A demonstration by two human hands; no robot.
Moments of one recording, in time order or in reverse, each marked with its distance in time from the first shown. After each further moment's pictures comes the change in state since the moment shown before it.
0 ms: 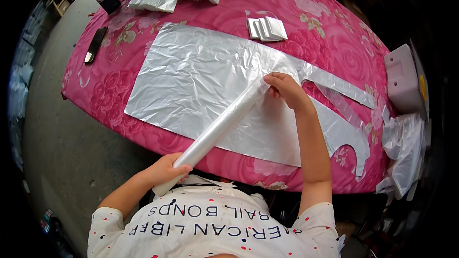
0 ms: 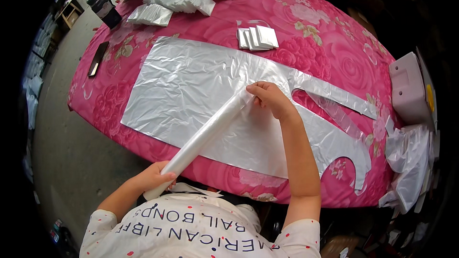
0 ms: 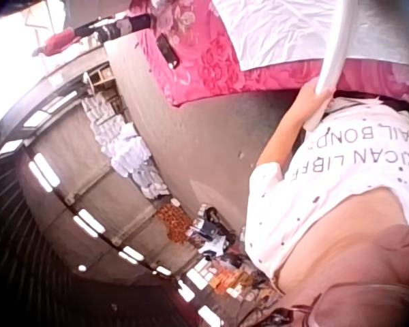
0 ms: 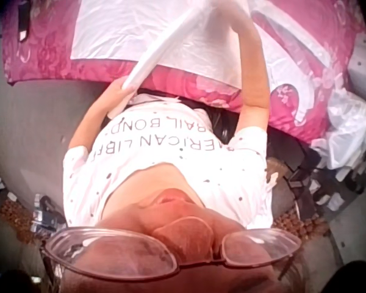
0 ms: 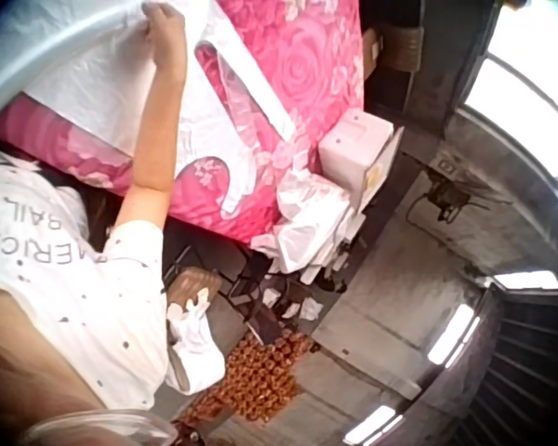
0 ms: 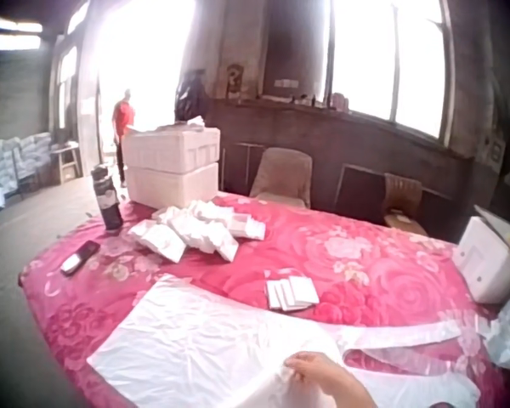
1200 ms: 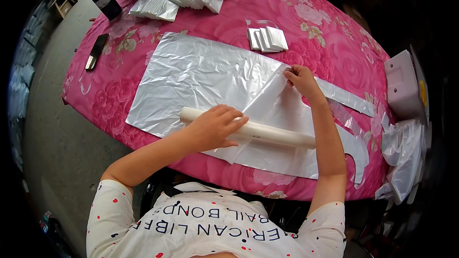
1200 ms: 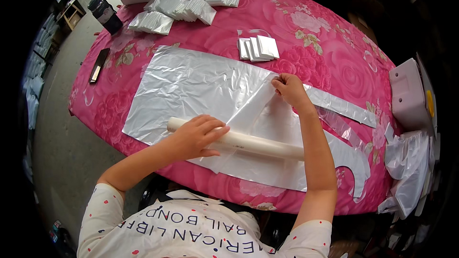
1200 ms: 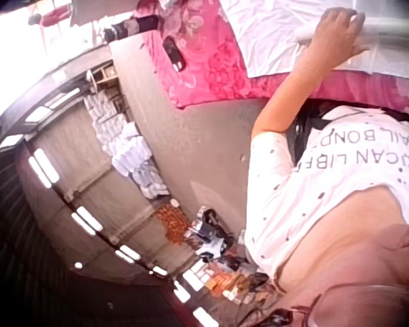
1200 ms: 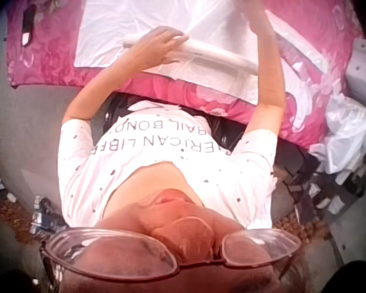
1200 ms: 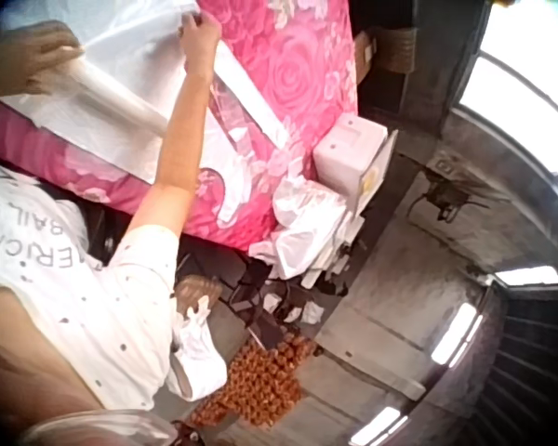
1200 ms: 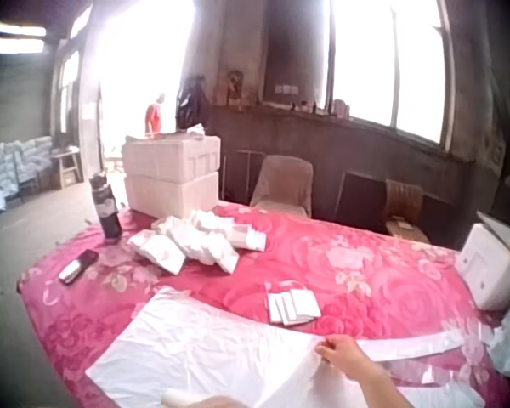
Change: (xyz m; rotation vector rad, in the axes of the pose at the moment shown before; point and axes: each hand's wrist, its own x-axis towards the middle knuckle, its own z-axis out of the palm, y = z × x) left_hand 0.098 0.122 0.021 1.193 0.359 1.454; right_hand 0.035 -0.006 -0.062 -0.301 0.254 -0.216
